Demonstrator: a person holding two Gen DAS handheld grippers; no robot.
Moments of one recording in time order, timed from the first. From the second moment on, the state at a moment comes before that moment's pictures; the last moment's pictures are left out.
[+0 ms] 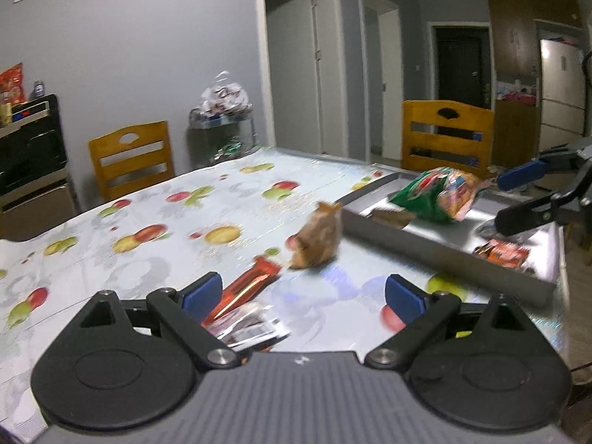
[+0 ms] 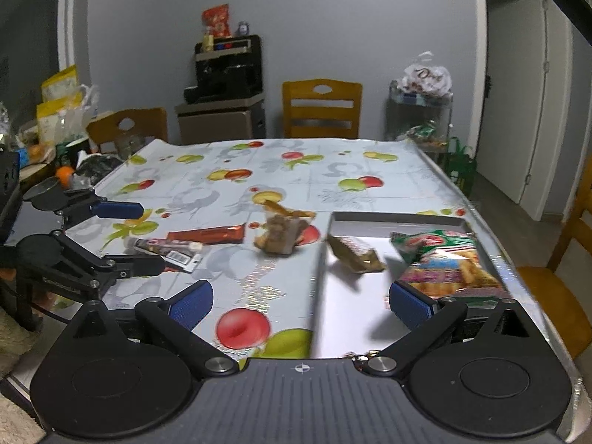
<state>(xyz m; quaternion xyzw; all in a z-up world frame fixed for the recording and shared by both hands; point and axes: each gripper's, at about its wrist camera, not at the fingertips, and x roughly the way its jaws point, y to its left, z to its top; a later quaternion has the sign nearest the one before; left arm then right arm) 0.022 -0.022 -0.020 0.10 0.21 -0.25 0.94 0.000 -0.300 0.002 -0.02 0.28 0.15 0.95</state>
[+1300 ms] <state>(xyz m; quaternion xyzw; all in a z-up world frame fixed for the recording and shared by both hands) 0.088 0.070 -0.051 0.01 0.29 -0.07 0.96 0.120 -0.133 -0.046 -0.11 0.33 0.23 0.91</state>
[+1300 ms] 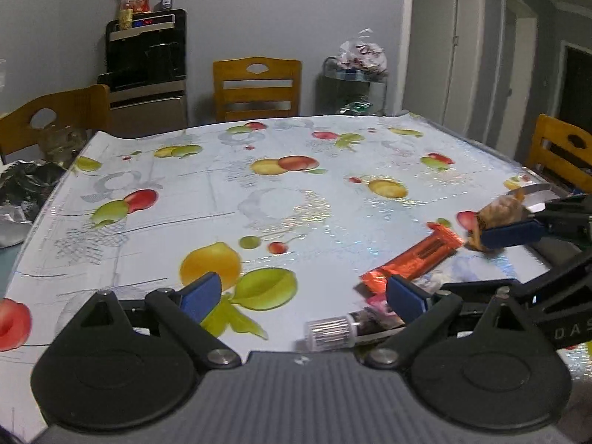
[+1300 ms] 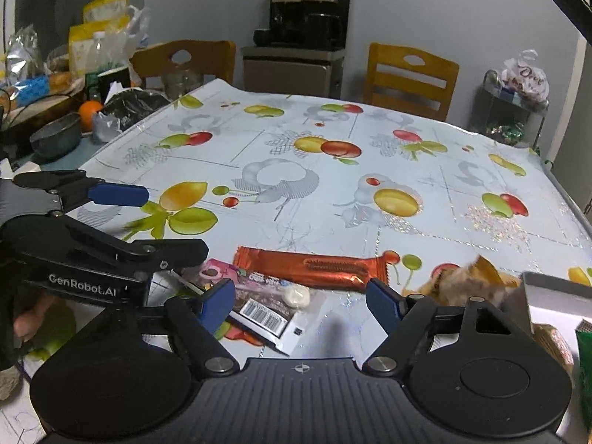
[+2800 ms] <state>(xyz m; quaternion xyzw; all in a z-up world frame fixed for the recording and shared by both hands) 0.099 0.086 -0.060 -0.04 0.32 -0.06 0.95 0.117 -0.152 -0.058 -0.06 0.39 0.33 0.86</state>
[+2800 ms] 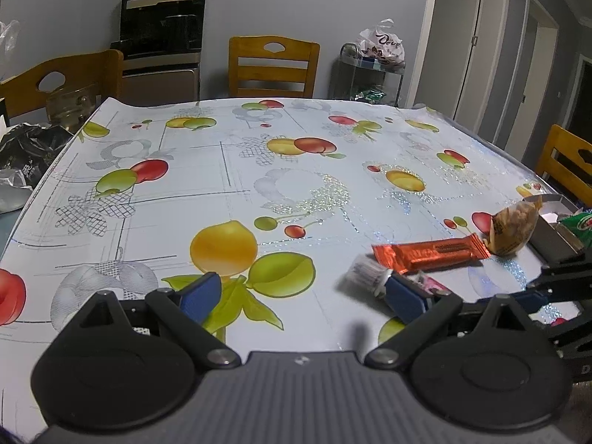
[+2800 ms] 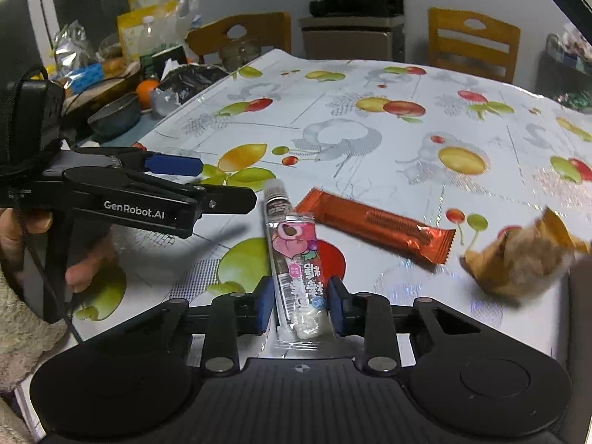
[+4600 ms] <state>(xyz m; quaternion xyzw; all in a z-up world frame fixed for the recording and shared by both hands) 0.067 -0.001 -0.060 0.05 0.35 -0.12 0.93 0.019 -0.252 -0.053 -0.06 0.32 0.28 0.90</state>
